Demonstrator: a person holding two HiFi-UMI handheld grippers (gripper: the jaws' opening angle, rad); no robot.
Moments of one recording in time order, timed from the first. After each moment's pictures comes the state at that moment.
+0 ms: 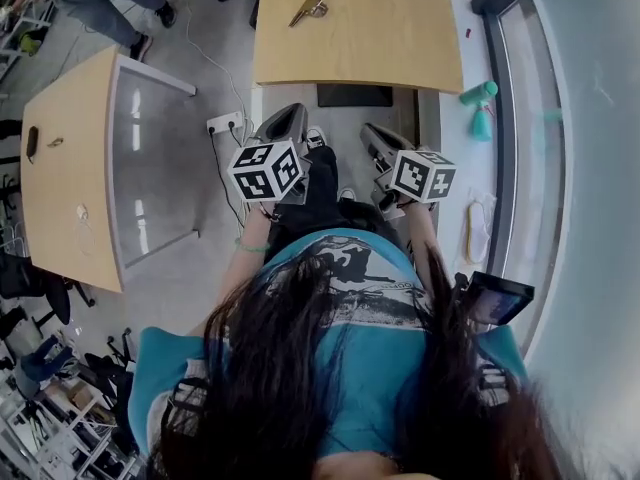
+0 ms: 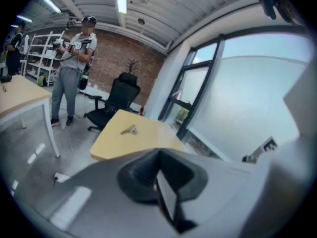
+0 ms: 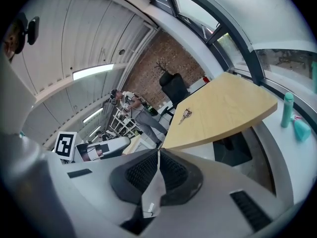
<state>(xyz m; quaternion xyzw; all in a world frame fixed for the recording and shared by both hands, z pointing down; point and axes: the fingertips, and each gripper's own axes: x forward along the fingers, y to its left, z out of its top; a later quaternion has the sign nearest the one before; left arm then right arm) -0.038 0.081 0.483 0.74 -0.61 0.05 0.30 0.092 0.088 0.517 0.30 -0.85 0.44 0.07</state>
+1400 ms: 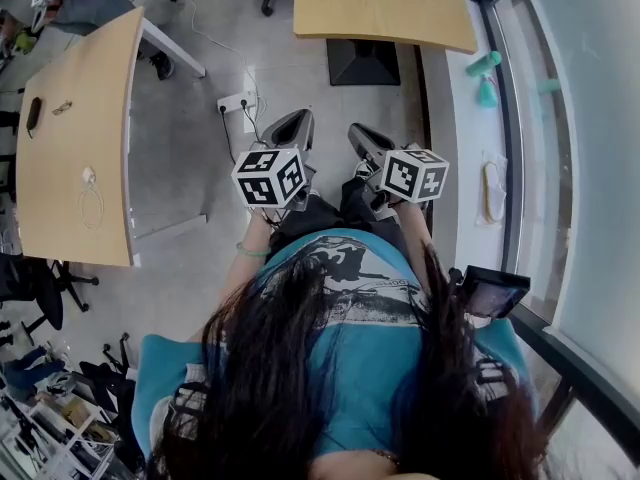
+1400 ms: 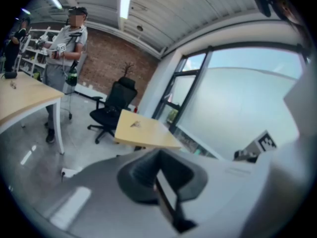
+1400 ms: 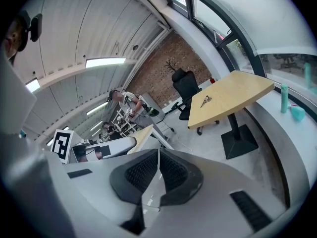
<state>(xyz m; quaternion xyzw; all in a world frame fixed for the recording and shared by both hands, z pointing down) -0.140 0.298 0.463 0.77 -0.56 0.03 0.29 -0.048 0.305 0.488 0.31 -0.86 0.40 0.08</state>
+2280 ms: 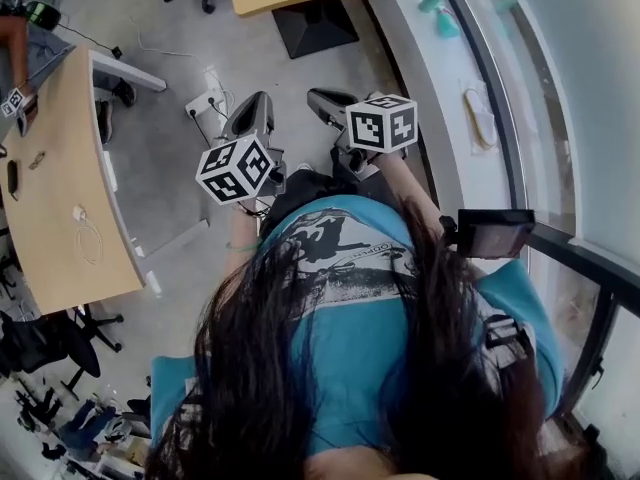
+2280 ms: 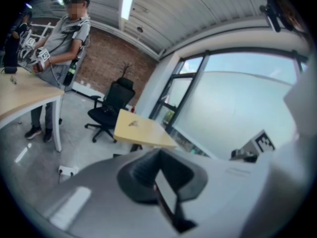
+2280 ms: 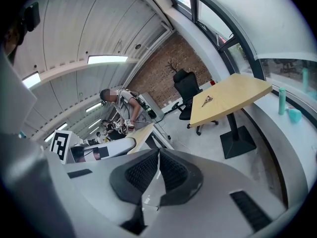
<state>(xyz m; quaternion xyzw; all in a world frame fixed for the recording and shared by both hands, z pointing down) -0.150 0.327 0.456 0.78 -0.54 0.02 0.29 -0.062 0.331 0.479 0.32 -0.86 0.39 0.09</state>
